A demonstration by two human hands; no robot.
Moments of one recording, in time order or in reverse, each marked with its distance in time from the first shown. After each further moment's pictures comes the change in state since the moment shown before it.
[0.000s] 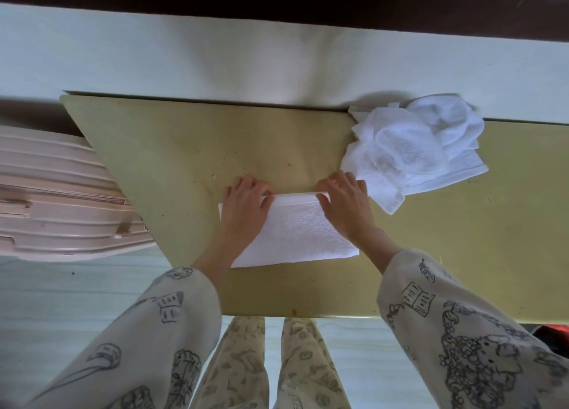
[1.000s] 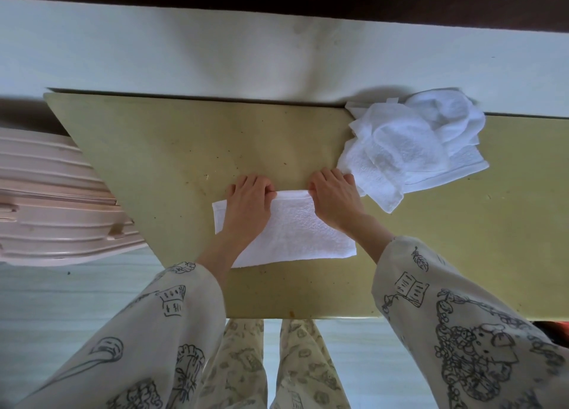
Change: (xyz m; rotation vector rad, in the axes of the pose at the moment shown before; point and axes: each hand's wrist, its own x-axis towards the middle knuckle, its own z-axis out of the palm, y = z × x) left_hand 0.012 0.003 0.017 -0.025 -0.031 0.012; right_hand 0.019 -0.001 0.006 -0.073 -0.122 -0.053
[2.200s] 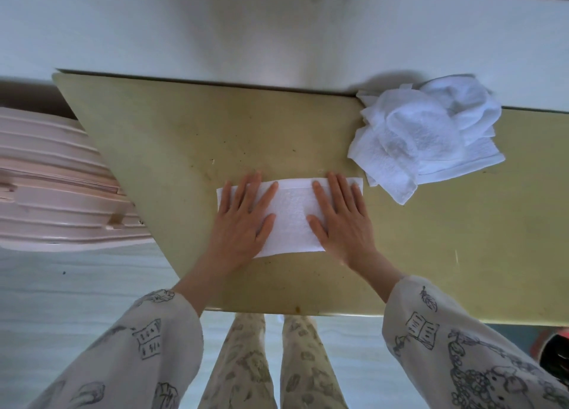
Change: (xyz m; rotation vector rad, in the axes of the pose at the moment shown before) left_hand -0.053 -0.047 0.025 0.320 0.068 0.303; right_hand -0.058 -0.001 0.057 -0.171 0.128 -0.015
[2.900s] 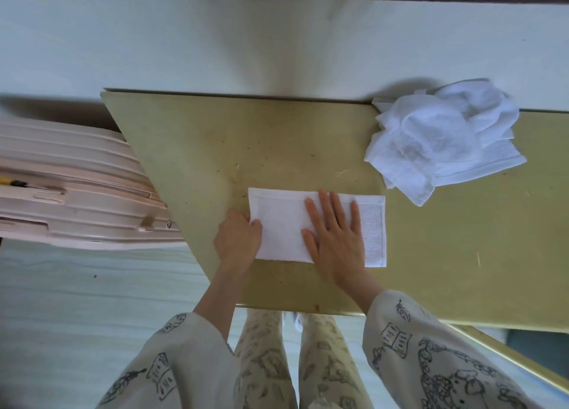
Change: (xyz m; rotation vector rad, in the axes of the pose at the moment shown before) left_hand -0.009 0.011 -0.051 -0.505 -0.162 -1.022; right_hand -0.018 -0.053 0.012 0.082 0.018 0.021
